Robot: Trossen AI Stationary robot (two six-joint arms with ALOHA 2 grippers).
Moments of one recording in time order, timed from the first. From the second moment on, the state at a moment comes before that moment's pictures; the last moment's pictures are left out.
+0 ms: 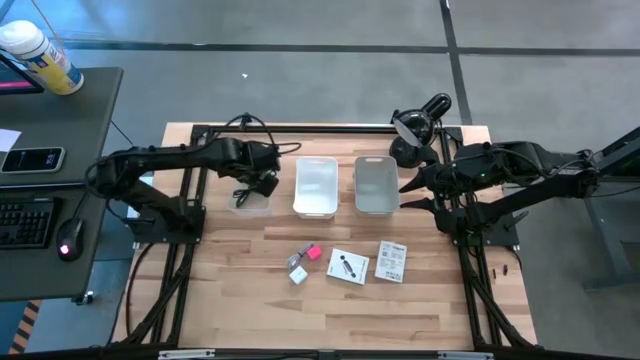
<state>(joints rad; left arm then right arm) 0.39 1.43 1.13 -1.18 -0.35 -0.71 0.14 1.00 1.35 -0.90 0.02 0.03</state>
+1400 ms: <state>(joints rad) 0.39 1.49 1.13 -1.22 -0.34 -0.61 0.14 1.00 1.35 -0.90 0.02 0.05</state>
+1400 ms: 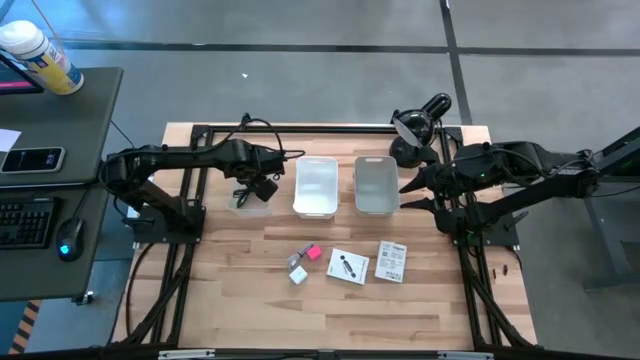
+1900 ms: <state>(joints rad) 0.17 1.45 1.23 -1.06 -0.13 -0.17 0.14 1.00 1.35 -0.90 0.01 0.05</state>
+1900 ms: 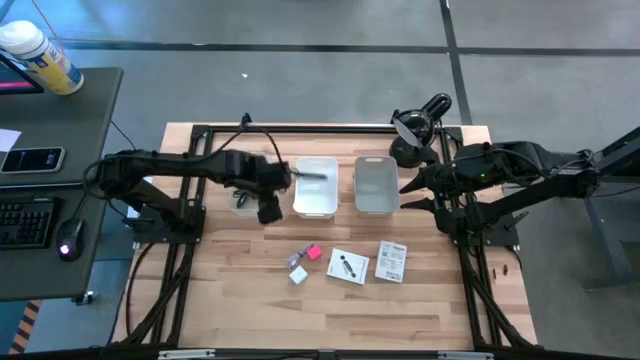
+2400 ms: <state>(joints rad) -0.08 1.51 1.23 -0.80 -0.06 -0.04 0.15 1.00 1.35 -0.90 0.02 0.04</state>
